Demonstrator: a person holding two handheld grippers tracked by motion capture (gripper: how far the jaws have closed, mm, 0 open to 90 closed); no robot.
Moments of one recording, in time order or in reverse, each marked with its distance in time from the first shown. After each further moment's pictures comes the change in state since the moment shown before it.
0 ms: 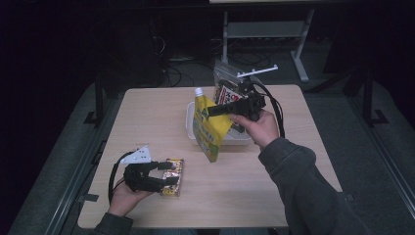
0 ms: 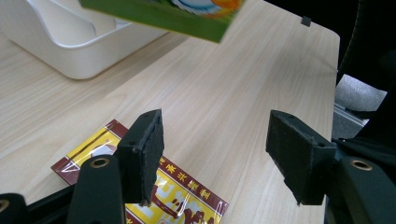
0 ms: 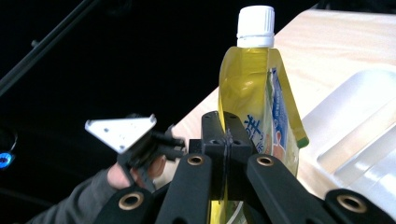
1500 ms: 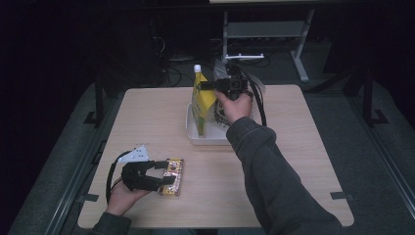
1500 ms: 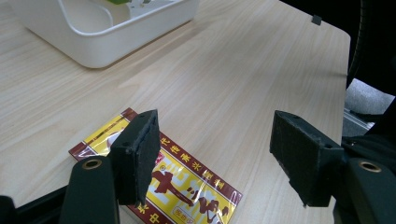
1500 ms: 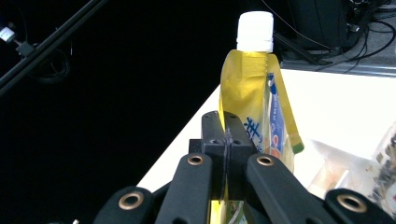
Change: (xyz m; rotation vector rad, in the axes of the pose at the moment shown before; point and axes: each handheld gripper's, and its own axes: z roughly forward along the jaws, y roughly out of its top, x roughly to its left) left arm 0.009 -0.005 -0.002 0.006 0.020 -0.024; right arm -0.041 0.046 0.046 -0.192 -0.200 0.098
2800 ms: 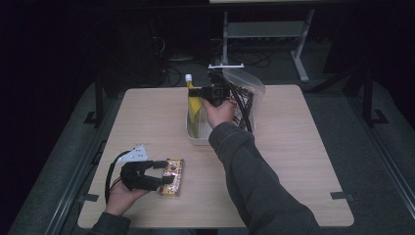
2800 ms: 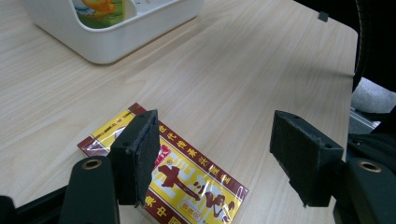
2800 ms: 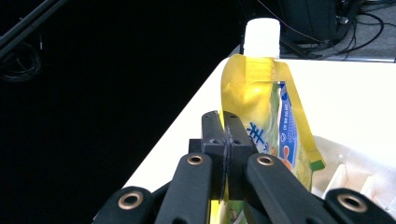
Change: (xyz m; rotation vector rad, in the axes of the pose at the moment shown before) left arm 0.002 -0.001 -0.001 0.015 0.015 -0.004; right arm -0.004 -0.019 0.055 0.011 -0.060 0.006
